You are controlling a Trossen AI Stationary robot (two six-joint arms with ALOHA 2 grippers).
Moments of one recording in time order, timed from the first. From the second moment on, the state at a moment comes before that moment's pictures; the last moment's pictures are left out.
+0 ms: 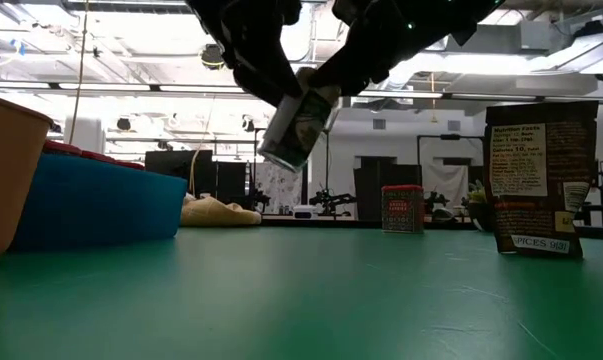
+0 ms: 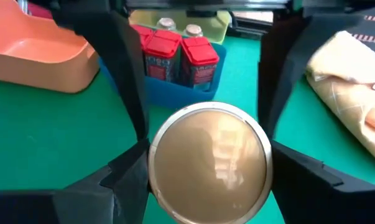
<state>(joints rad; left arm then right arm) -0.02 1.56 1.26 -0.46 -0.21 -0.06 -0.05 1.53 1.02 0.01 -0.08 -0.17</state>
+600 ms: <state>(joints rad) -0.02 1.57 1.27 -0.46 -0.17 -0.03 -0.02 1.53 1.06 0.03 -0.07 -0.16</state>
